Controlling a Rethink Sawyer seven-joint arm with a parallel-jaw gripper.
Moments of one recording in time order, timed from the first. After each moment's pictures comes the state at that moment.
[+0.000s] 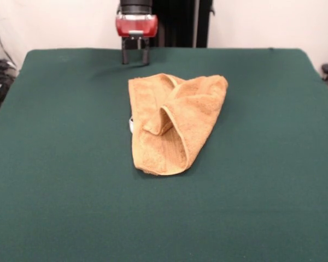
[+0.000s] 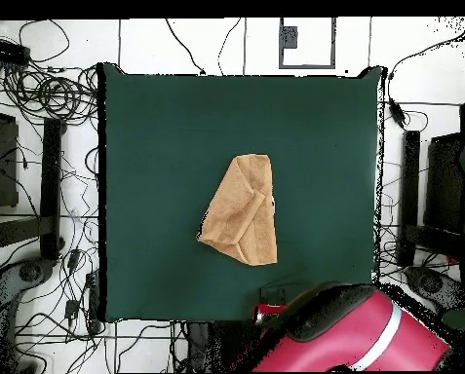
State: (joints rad) arm -0.55 -0.15 -0.29 2.13 -0.65 -0.96 1.79
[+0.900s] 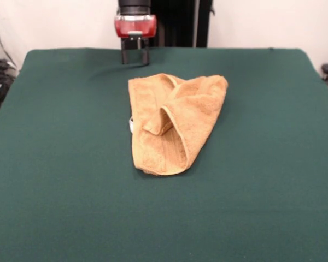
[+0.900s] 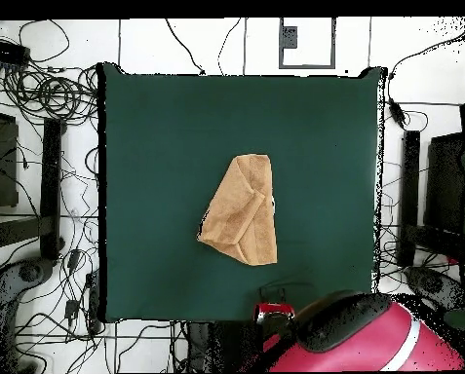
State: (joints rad) arm -0.58 -0.18 -0.25 2.13 -0.69 -0.90 1.79
